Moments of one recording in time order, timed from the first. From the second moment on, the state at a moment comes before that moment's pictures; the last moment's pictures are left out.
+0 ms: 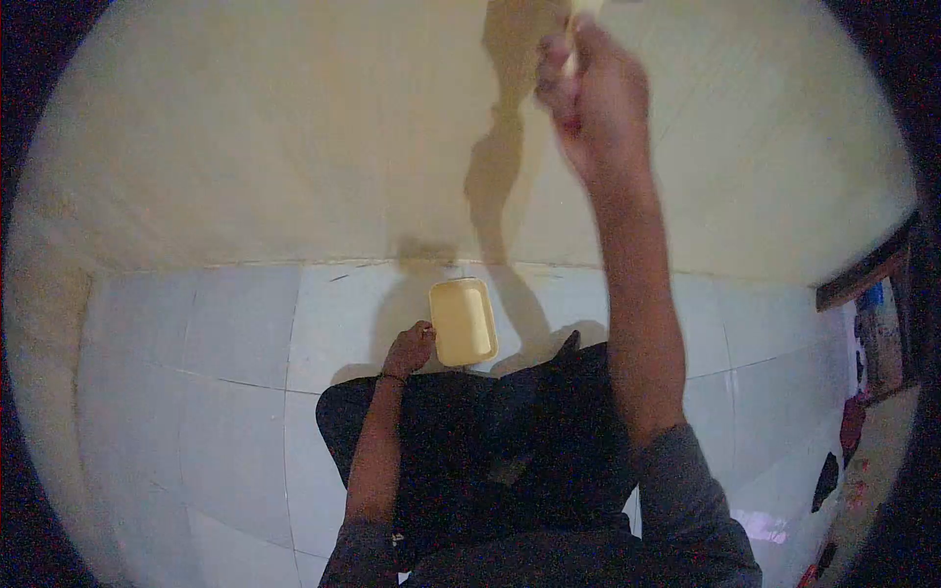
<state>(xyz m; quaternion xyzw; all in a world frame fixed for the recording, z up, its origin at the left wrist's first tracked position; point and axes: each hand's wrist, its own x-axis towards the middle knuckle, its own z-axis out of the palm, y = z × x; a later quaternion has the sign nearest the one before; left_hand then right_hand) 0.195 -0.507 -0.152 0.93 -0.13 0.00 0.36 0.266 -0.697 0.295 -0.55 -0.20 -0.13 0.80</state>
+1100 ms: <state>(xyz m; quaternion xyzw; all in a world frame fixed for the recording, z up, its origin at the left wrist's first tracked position) 0.188 -0.545 -0.122 0.94 -0.08 0.01 0.33 0.246 -0.750 -0.068 -0.40 0.17 0.20 0.88</state>
